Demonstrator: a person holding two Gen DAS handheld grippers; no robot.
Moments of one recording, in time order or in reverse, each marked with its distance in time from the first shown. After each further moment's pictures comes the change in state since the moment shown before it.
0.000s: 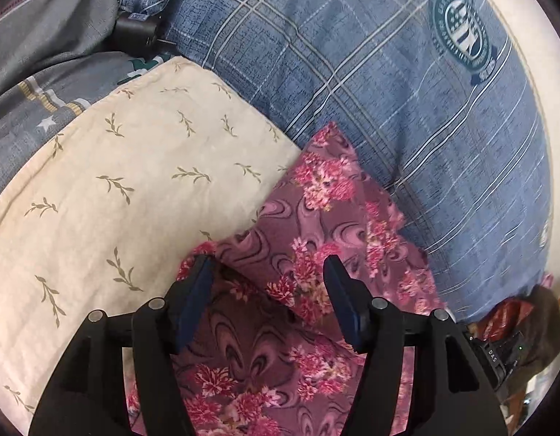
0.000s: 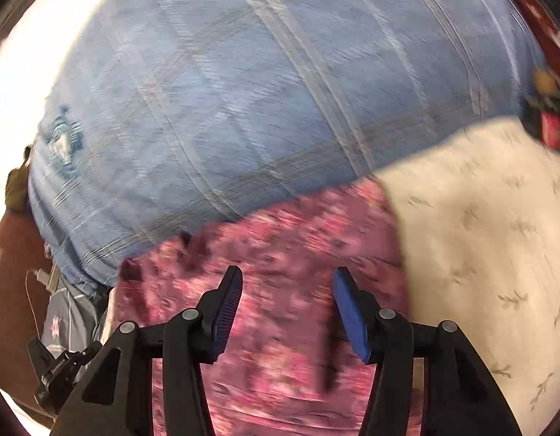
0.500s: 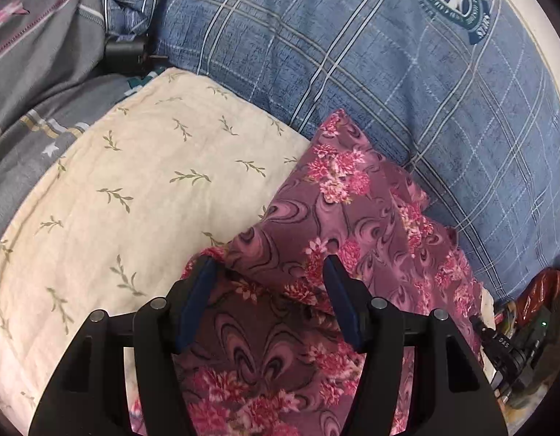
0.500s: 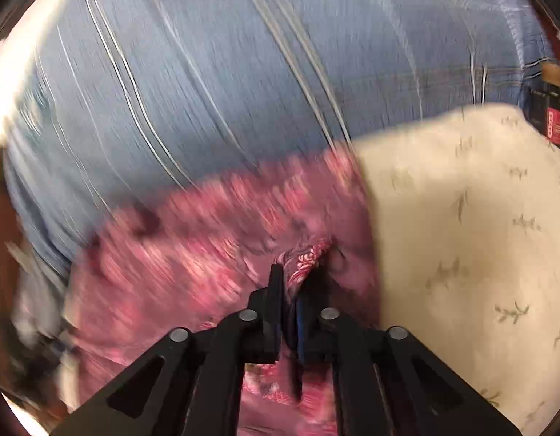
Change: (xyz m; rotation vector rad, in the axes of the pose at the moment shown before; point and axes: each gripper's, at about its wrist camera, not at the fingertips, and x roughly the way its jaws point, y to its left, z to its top) left arm -0.001 -0.020 -0.006 0.117 -0.027 0.105; right arm 0.020 0.010 -0.018 -0.150 0.029 -0.173
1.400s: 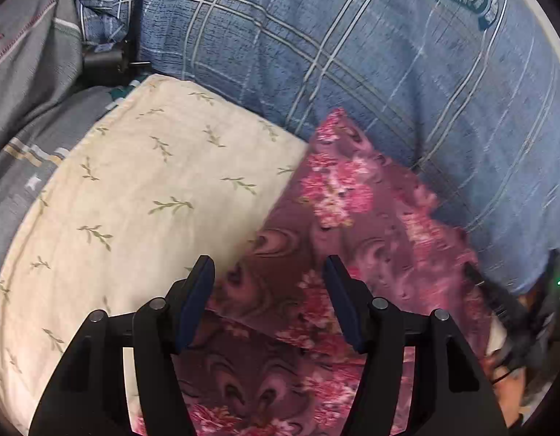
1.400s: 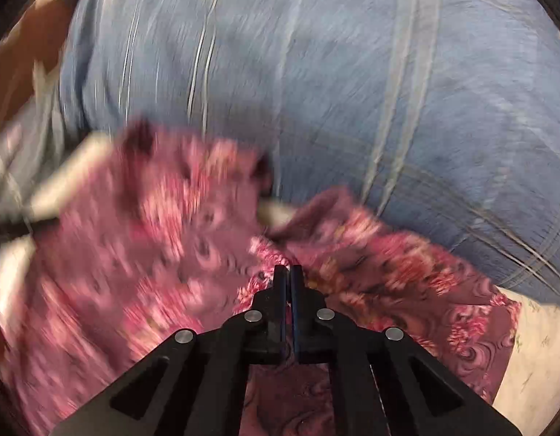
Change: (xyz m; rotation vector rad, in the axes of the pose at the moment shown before) left arm 0.026 -0.012 0.021 0.065 0.062 0.087; right arm 0.055 0.134 0.018 -0.471 0.027 0.089
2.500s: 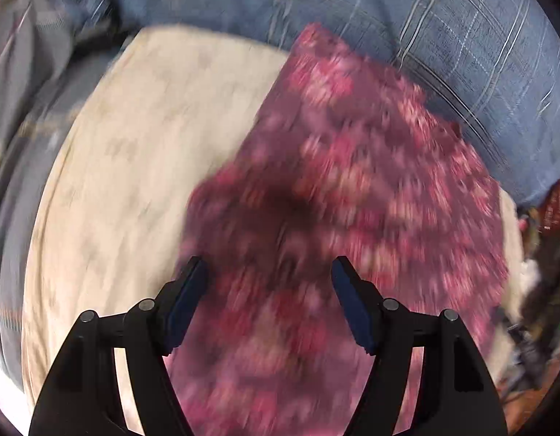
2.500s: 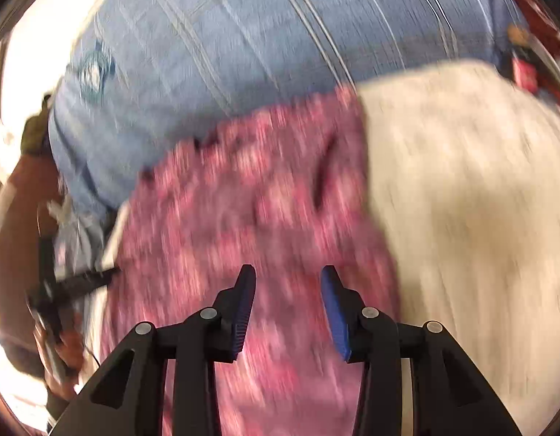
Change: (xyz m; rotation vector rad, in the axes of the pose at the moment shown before) left arm -0.043 0.010 -0.045 0.150 0.277 0.016; right arm -0.159 -0.094 -0.190 0.469 0.124 0.128
